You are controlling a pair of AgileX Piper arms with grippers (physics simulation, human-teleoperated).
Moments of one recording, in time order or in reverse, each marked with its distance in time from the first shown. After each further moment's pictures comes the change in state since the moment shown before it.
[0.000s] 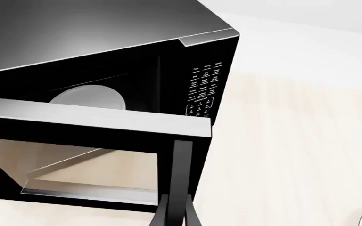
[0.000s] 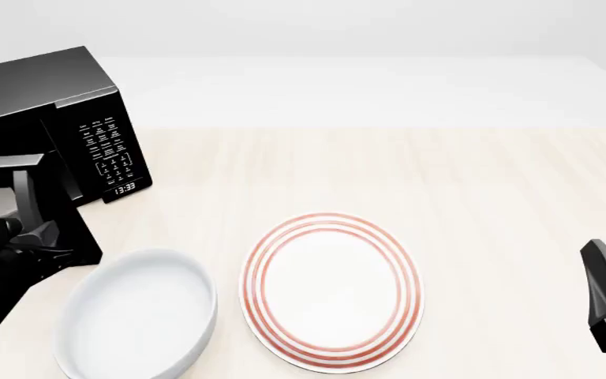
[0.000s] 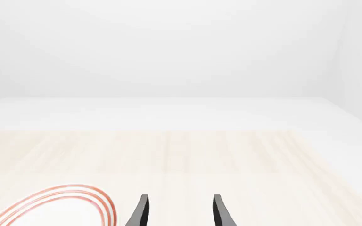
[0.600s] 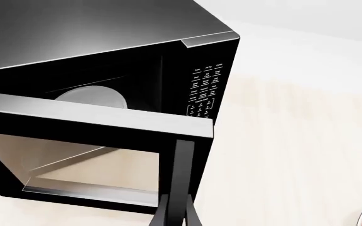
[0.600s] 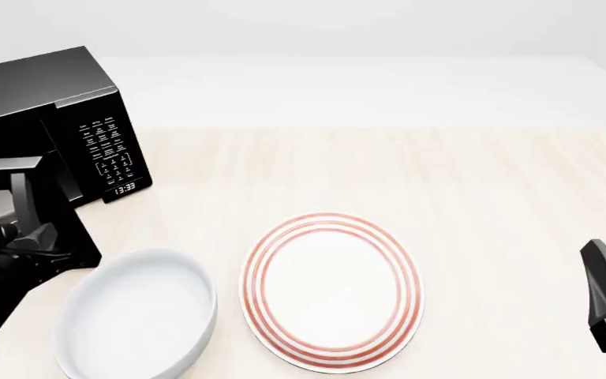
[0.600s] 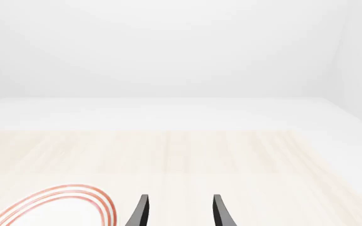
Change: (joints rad) left arm 0.004 0.005 0.031 -0.060 -0.015; right arm 0.000 0.000 0.000 0.000 0.000
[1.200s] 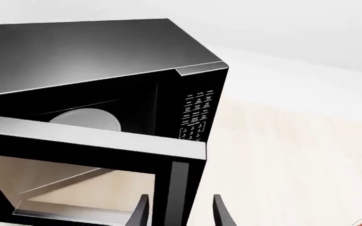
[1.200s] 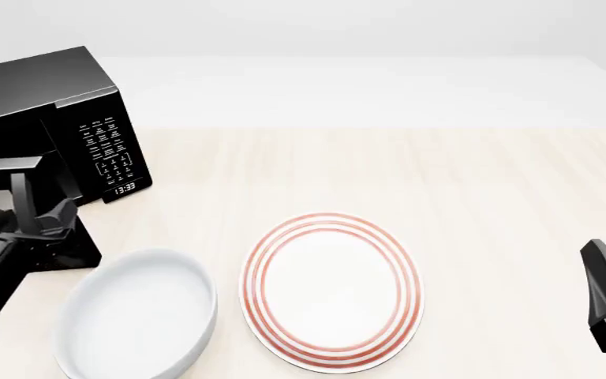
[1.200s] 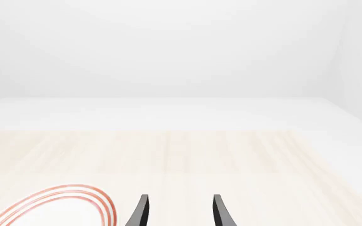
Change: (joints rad) left arm 0.027 -0.002 -0.028 -0.073 -0.063; right arm 0.000 0.000 0.000 0.000 0.000
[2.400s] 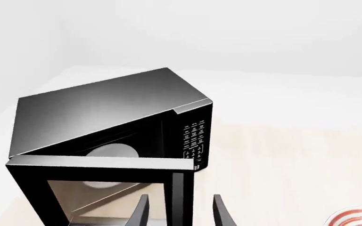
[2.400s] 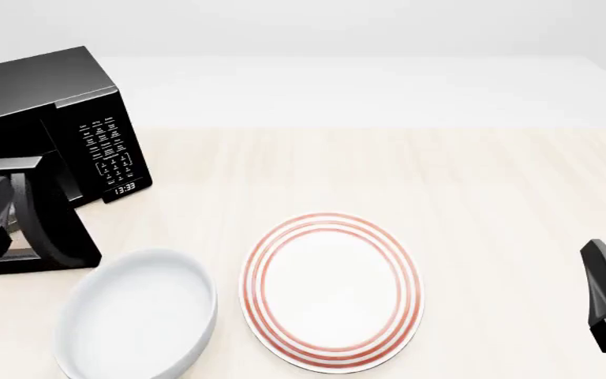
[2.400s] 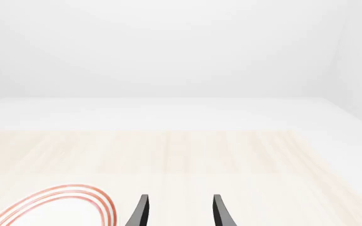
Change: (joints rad) left arm 0.010 -0.818 -0.104 0.808 0.131; right arm 0.000 0.000 0.000 0.000 0.000
